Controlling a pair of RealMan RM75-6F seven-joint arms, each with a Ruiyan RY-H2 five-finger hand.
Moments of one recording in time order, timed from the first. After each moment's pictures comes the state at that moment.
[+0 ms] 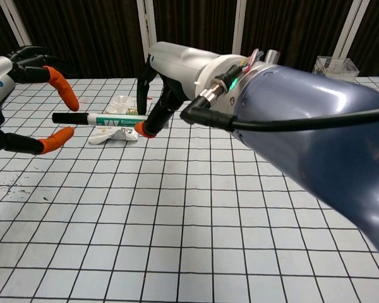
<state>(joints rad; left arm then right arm) -0.31 -1.74 -0.11 -1.54 1.67 1.54 0.32 1.03 -1.87 0.42 -1.90 -0.61 1.43 -0.87</state>
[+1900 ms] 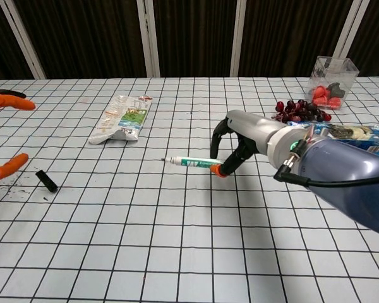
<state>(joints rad) -0.25 -1.74 -0.09 -1.27 1.57 1.54 -0.02 0.85 -1.81 0.28 -1.60 -0.61 1.17 -0.56</state>
